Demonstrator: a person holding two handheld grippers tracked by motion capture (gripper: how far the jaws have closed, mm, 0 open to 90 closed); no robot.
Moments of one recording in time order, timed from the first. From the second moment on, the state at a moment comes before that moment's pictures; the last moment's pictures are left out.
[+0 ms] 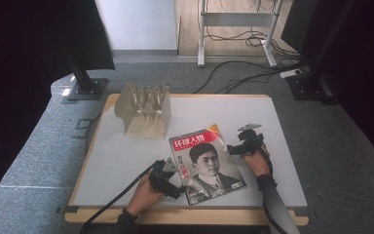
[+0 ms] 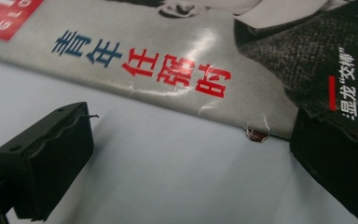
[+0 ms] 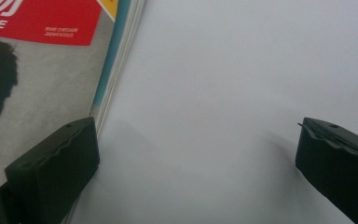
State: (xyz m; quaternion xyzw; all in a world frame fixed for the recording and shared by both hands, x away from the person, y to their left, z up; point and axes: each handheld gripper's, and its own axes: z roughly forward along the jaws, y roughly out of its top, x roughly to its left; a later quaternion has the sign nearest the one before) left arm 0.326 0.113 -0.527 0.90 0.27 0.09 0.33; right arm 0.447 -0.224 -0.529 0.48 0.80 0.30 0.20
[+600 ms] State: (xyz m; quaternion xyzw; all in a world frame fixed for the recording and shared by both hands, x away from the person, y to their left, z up) left arm 0.370 0.138 -0.528 0.87 0.34 0.14 0.33; right arm 0.425 -0.227 -0.512 0.44 0.82 0.35 0.14
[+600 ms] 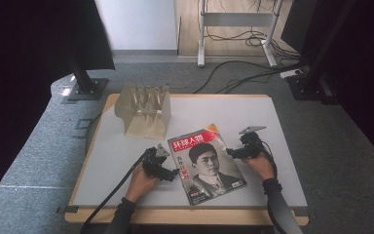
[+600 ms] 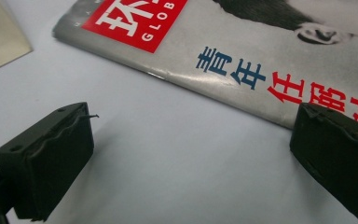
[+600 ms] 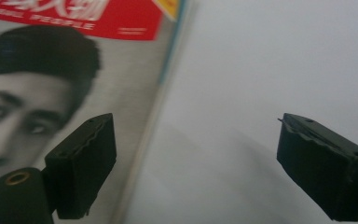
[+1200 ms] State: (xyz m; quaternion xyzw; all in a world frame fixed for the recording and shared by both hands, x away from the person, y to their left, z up) left arm 0.377 0.134 -0.529 0.88 0.34 0.13 0.32; right arm 0.438 -0.191 -0.520 0.44 0.81 0.37 0.08
